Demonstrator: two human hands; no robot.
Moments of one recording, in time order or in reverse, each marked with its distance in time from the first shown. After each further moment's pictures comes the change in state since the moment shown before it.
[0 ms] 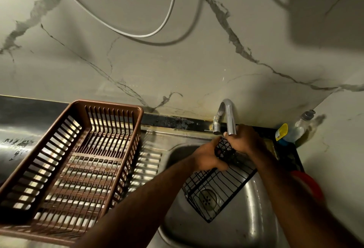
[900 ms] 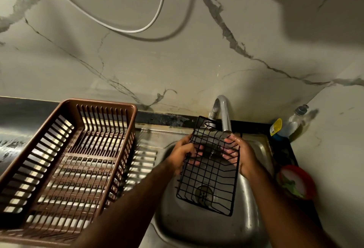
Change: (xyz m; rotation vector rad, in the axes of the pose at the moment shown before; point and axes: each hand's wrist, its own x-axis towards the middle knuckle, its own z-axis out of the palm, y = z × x) left_hand -0.010 -0.062 -0.014 -0.757 0.187 -0.065; right_hand 0.000 0.061 0.076 1.372 -0.172 0.446
